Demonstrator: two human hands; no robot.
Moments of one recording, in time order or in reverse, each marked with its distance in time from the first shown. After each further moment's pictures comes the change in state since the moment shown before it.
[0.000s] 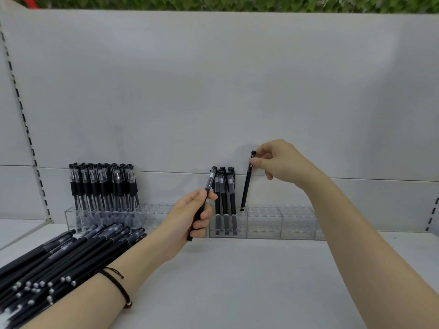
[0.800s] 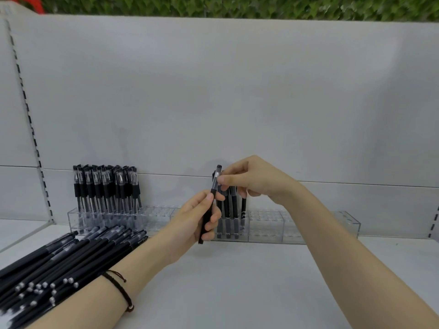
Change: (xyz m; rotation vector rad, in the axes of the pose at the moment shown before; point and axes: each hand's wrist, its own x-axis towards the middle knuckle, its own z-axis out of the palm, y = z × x) left_hand -0.004 0.003 0.006 0.006 -0.130 0.065; right_hand -0.020 -0.035 0.029 0.349 -0.350 -0.027
